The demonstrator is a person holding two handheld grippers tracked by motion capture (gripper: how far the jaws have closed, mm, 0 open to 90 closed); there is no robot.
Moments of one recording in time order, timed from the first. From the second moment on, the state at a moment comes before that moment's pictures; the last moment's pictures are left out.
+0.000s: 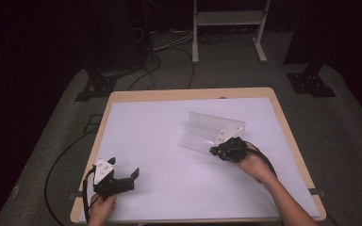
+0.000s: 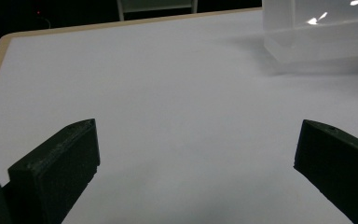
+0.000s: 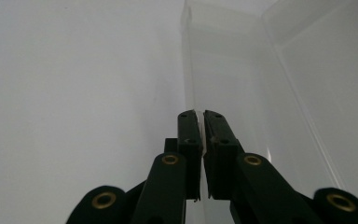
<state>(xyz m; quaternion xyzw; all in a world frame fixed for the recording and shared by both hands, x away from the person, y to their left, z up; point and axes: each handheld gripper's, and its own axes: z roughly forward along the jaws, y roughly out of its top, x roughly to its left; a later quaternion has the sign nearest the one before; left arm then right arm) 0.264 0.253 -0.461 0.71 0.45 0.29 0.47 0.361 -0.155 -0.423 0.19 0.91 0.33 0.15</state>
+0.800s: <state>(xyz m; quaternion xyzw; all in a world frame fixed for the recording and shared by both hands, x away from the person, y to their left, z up) 0.264 0.252 -0.461 0.71 0.45 0.29 0.47 0.325 -0.160 -0.439 0.19 0.90 0.37 0.11</state>
